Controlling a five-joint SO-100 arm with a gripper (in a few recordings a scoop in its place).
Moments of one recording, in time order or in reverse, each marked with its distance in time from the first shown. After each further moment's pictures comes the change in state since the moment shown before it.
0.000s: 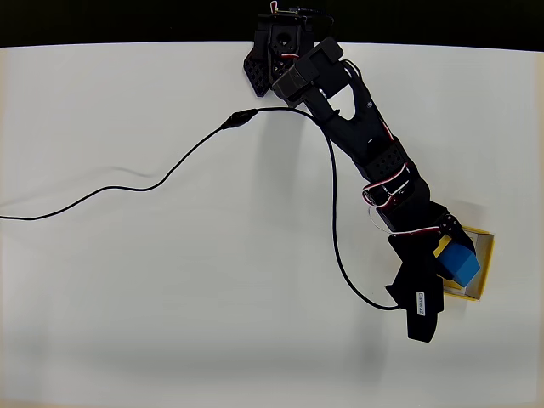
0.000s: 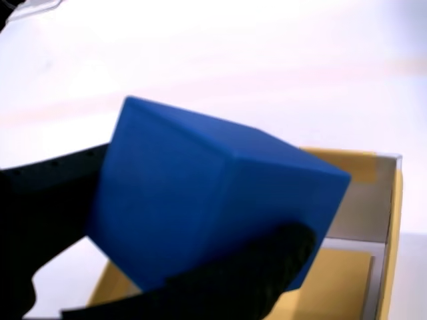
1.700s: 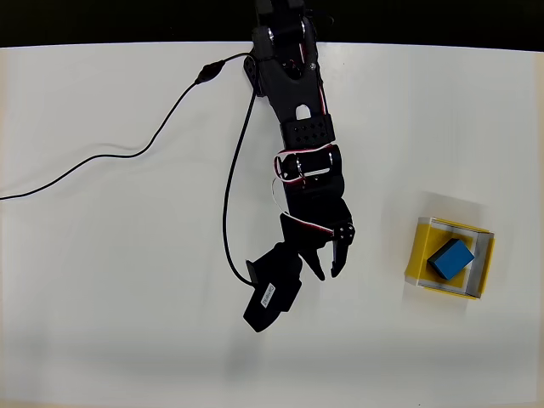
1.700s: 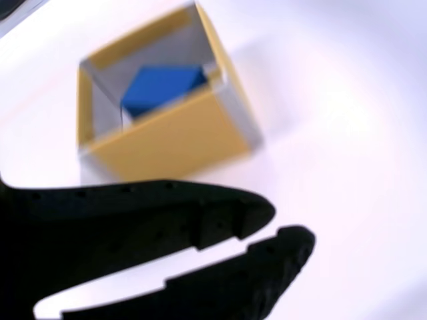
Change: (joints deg) arm 29.4 41.8 21.5 35.3 0.4
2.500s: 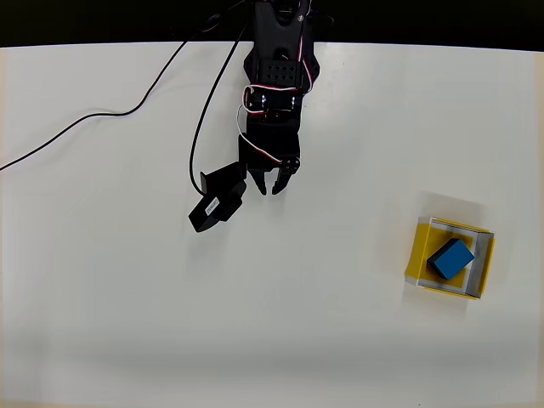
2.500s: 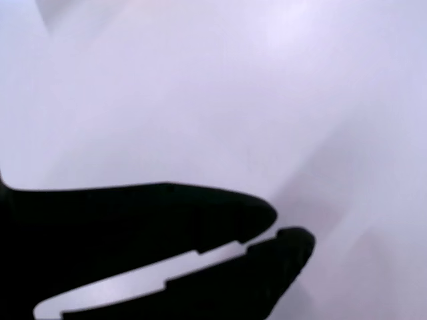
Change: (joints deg) arm 14.6 48.5 46.8 18.1 -4.7
